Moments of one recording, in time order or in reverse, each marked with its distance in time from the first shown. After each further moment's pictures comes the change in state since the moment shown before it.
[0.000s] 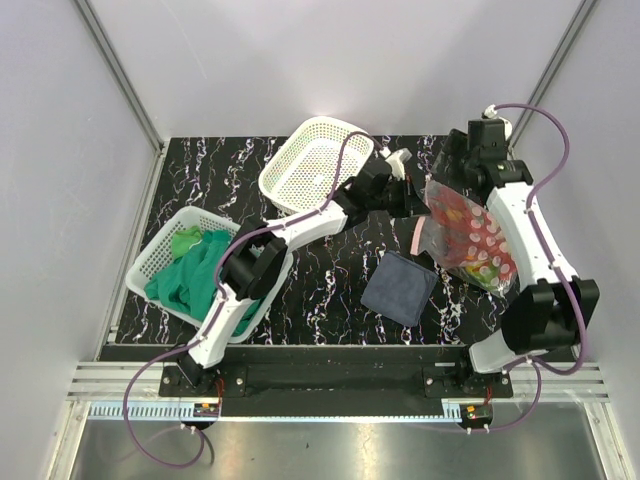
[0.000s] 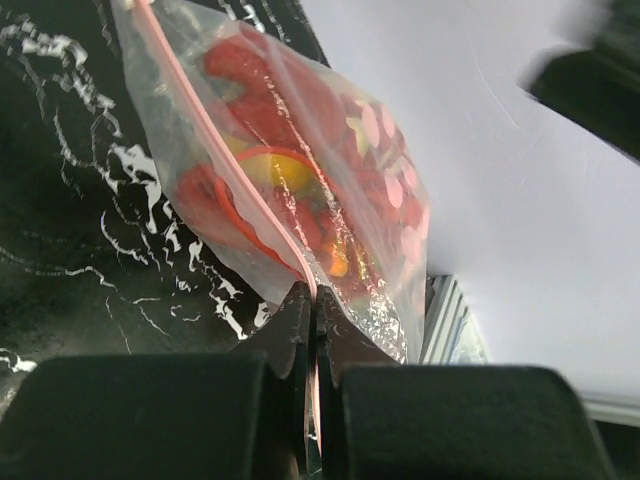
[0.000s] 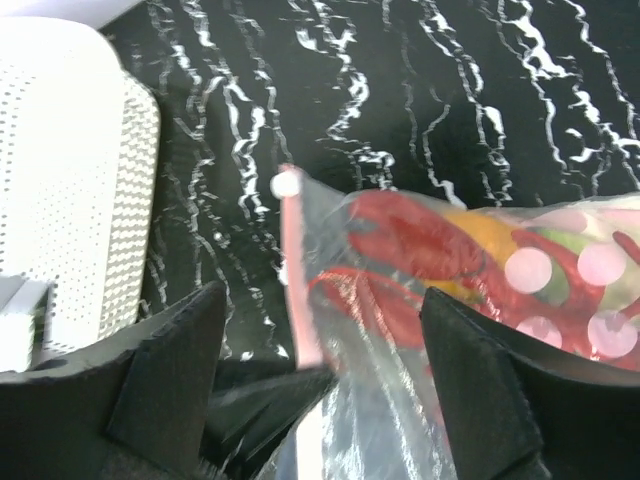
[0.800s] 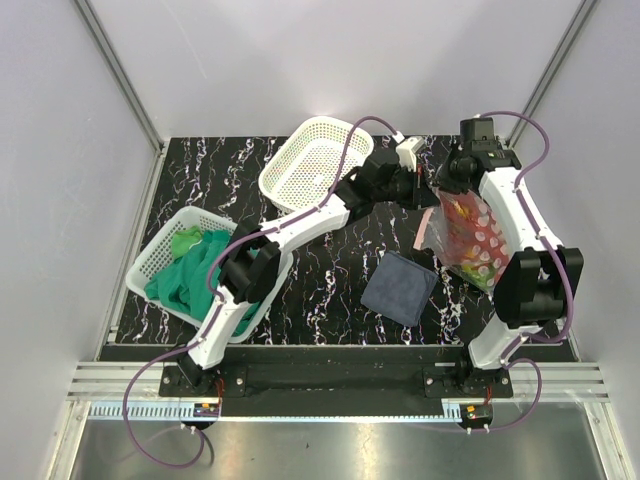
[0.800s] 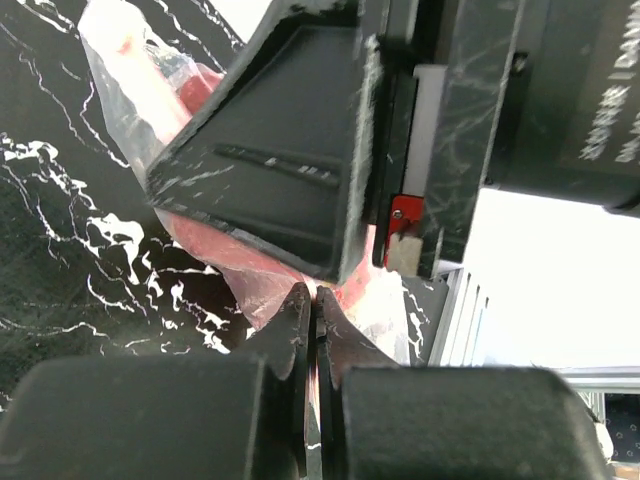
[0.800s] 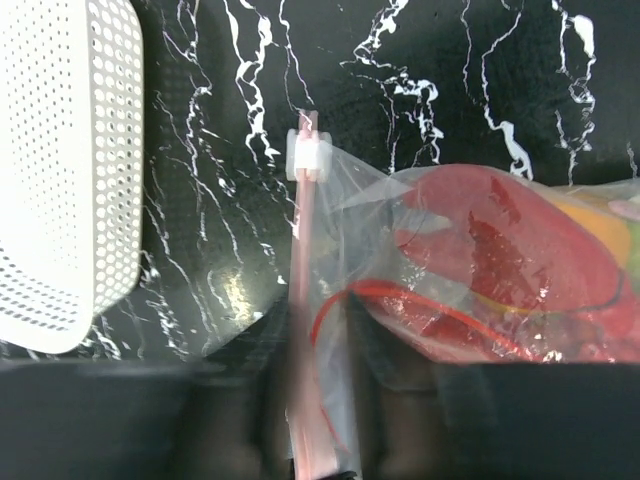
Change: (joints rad) left arm -0.030 -0.040 0.117 -0.084 -0.007 0.183; right arm -0.031 0.184 0.088 -0.100 -0.167 0.029
